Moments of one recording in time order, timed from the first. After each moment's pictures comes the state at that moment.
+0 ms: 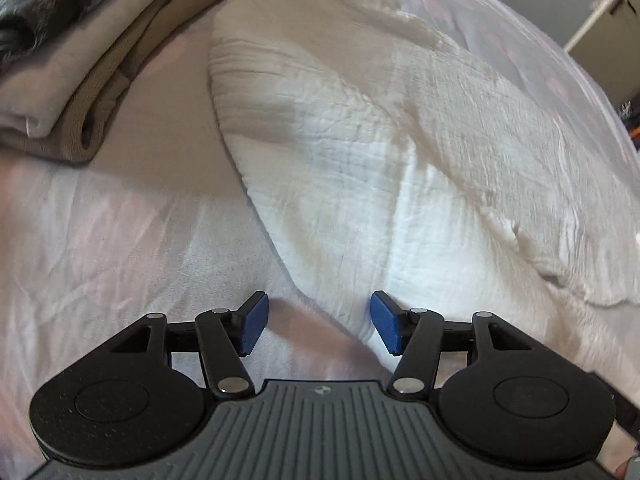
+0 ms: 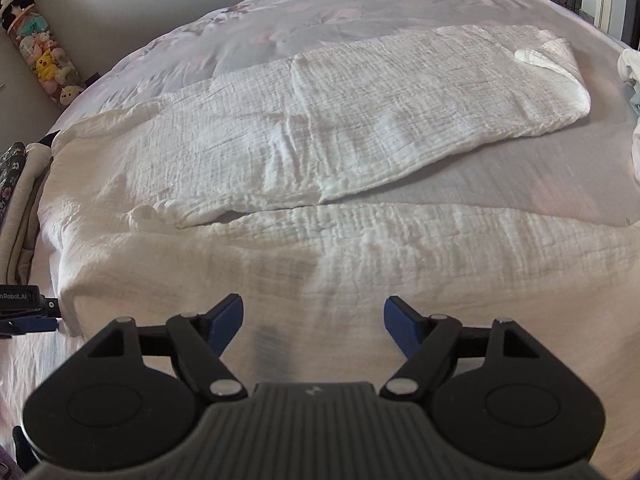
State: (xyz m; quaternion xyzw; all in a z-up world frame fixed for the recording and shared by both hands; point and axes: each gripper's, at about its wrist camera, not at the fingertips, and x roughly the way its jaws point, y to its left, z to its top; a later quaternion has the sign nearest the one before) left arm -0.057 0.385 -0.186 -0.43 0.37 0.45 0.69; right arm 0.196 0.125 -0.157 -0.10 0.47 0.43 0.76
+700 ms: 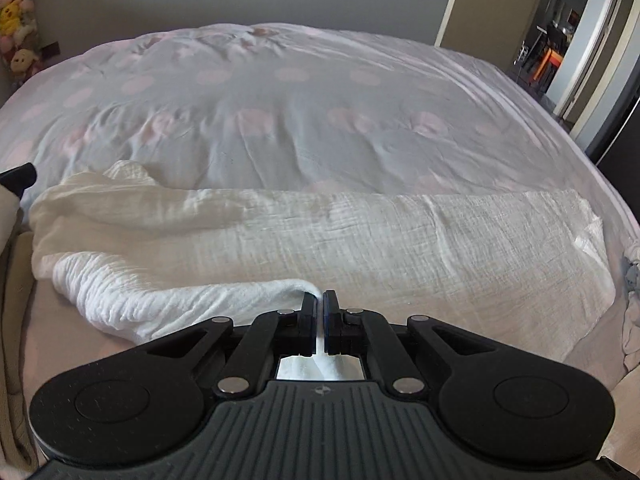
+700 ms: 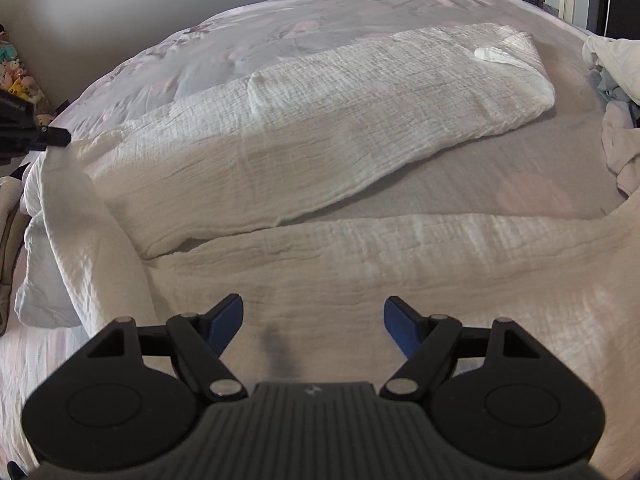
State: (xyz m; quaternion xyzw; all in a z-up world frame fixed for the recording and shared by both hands) left arm 0.121 0.462 -0.099 -0.24 0.40 0.35 0.81; right arm 0.211 0.123 -0.164 -0.08 0.47 0.38 0.79
